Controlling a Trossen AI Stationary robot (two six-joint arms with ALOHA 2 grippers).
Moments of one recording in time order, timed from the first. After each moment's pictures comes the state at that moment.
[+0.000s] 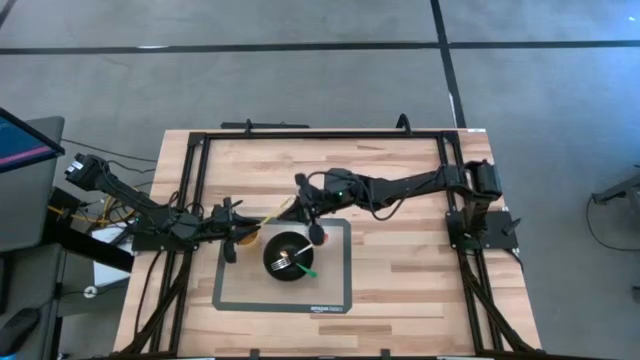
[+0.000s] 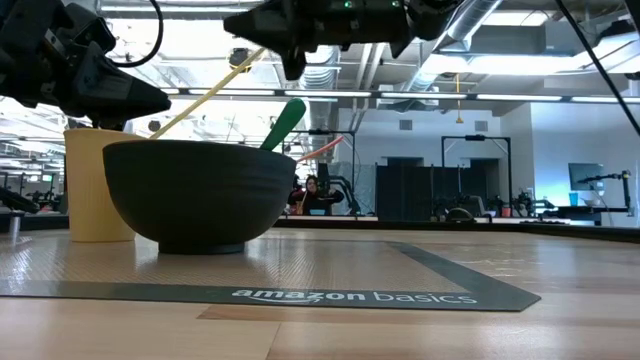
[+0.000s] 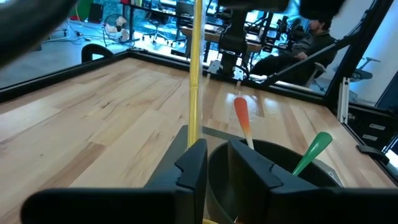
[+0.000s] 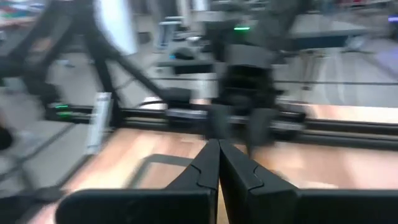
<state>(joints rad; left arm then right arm) -0.50 0.65 0.01 0.52 -0.65 -0.24 -0.01 1.87 1.29 0.42 -0.29 0.03</state>
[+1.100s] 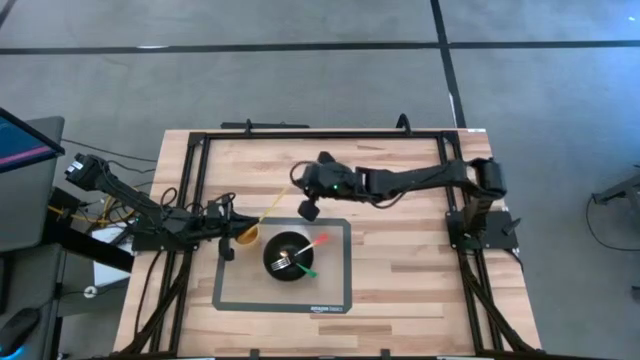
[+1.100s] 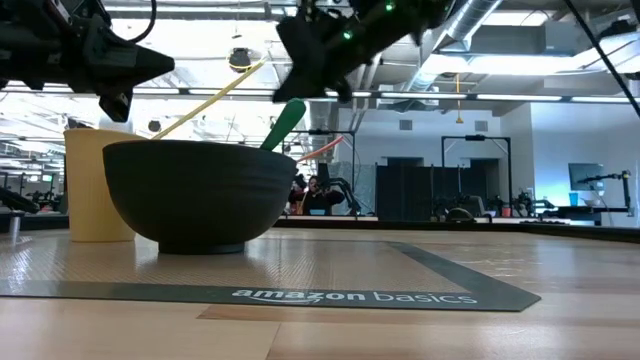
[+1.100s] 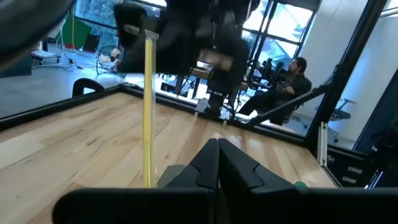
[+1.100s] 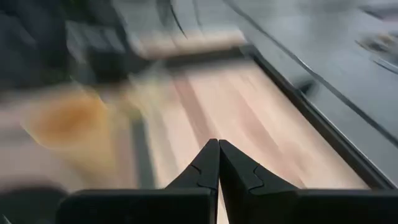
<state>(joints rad) -0.50 0.65 0.01 0.72 -0.65 -0.19 -0.06 1.82 1.32 0.07 0.26 0.07</state>
